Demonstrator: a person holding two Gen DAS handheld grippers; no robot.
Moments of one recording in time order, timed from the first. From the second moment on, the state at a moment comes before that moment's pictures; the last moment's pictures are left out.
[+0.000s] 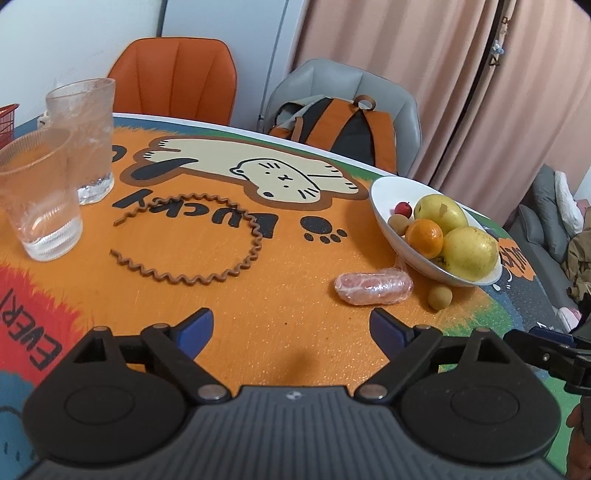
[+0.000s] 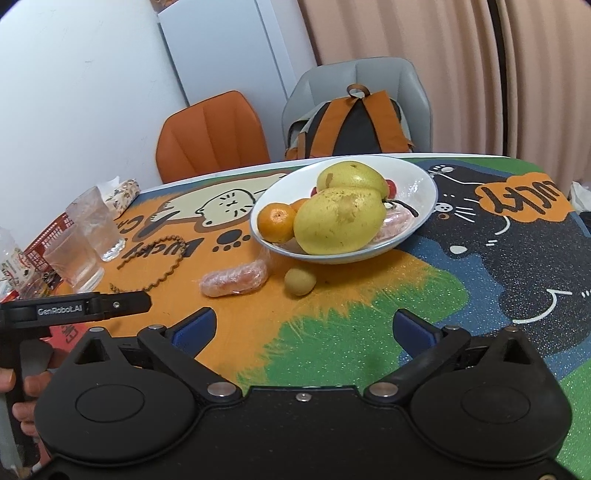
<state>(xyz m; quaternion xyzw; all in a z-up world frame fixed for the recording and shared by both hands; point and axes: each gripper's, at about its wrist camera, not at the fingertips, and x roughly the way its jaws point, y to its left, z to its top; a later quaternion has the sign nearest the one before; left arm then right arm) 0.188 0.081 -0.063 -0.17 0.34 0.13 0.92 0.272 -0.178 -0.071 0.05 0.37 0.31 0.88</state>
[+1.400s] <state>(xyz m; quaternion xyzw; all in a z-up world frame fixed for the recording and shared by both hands) 0.232 0.056 -0.084 -0.15 0.35 0.10 0.92 0.321 -0.137 -0.104 0.05 0.38 0.32 0.86</state>
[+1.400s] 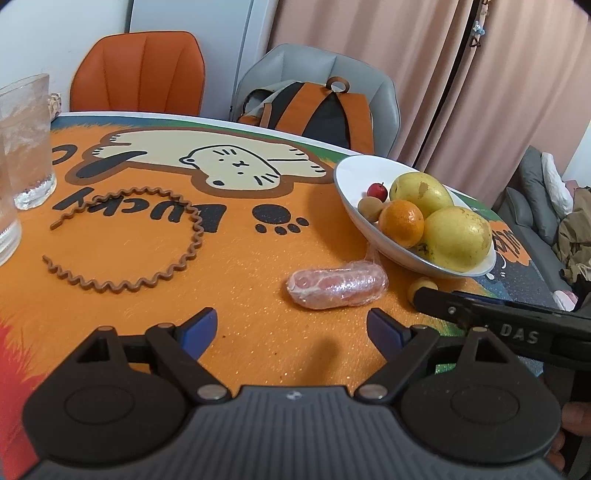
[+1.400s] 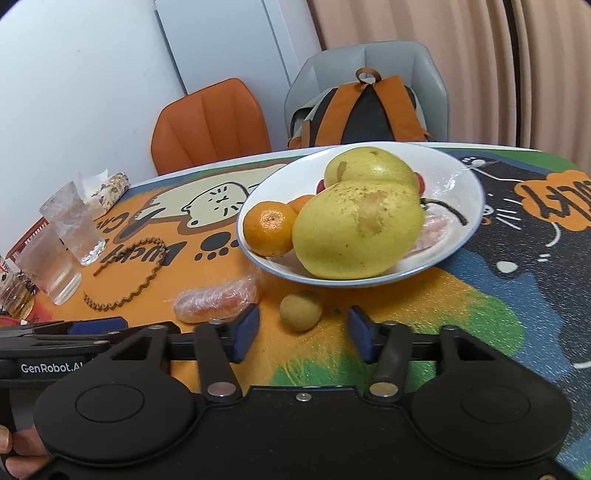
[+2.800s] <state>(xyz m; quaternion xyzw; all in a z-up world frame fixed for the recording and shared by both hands) 0.297 0.008 -0.099 -0.09 0.35 0.16 0.92 0.306 -0.229 -0.086 0.09 0.36 0.27 0.89</state>
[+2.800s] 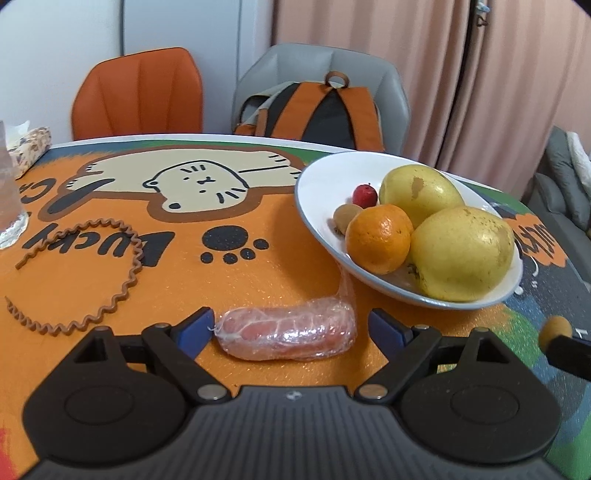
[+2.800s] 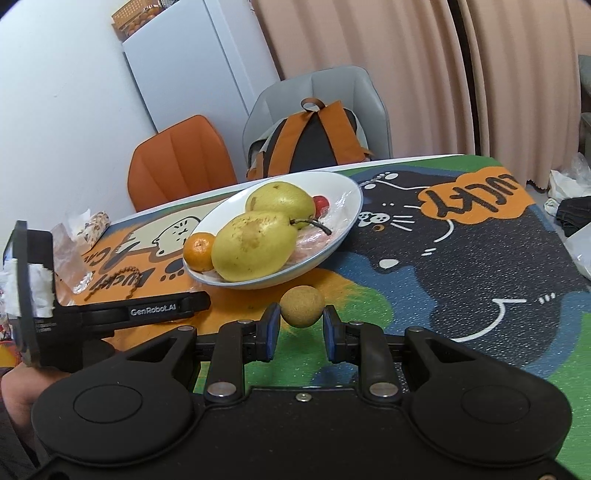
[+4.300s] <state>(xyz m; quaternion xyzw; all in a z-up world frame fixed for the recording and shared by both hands) 0.264 0.041 -0.060 -0.11 0.31 0.17 0.93 0.381 -0.210 -0.063 0.10 0.32 0.26 0.91</state>
